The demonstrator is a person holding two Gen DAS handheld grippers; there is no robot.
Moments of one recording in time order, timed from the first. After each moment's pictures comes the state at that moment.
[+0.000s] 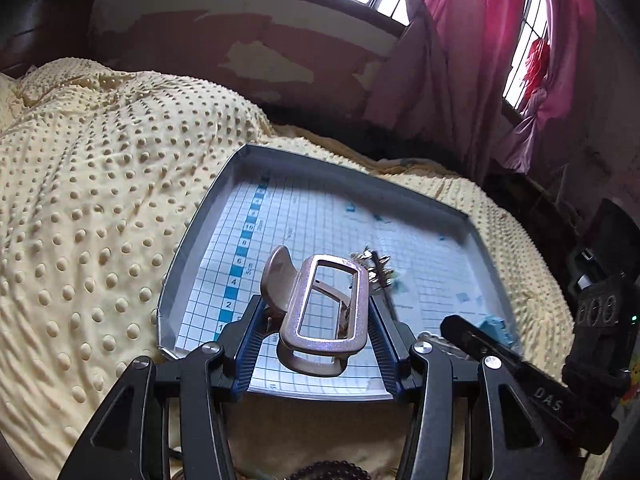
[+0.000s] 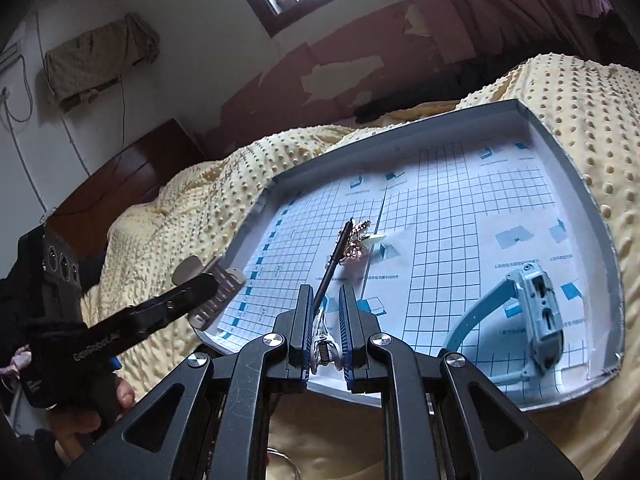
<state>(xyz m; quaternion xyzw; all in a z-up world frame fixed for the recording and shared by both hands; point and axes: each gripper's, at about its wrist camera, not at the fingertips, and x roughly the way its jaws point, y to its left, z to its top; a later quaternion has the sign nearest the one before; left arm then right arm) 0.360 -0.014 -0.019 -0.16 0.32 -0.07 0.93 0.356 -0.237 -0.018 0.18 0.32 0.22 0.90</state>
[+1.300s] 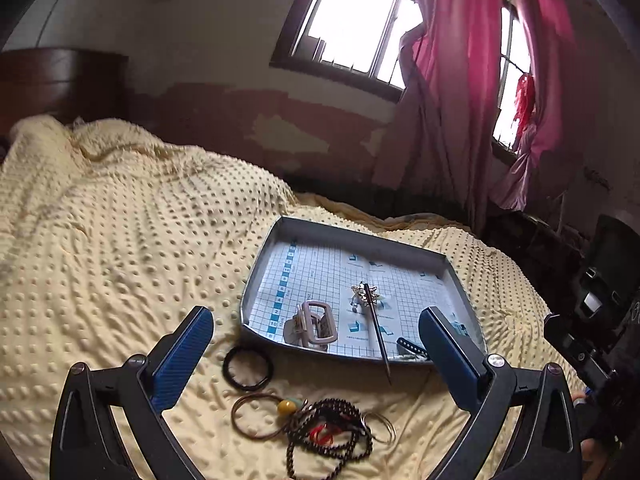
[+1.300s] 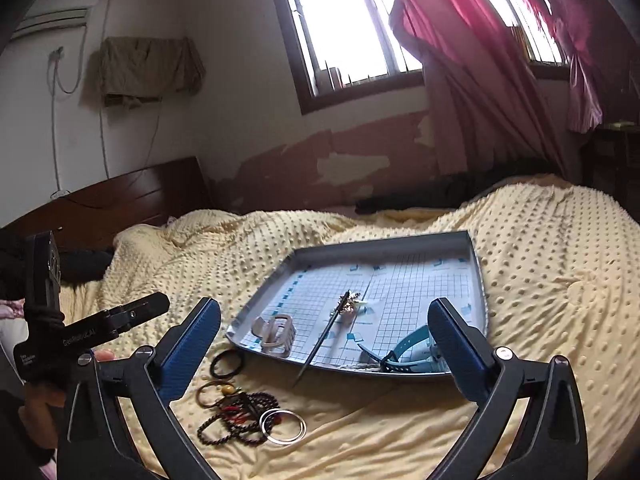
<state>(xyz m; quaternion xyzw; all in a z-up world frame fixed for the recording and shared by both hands) 0.214 0.000 0.051 -0.14 0.21 -0.02 0.97 0.216 -0.276 0.074 0.09 0.15 0.18 0.97</state>
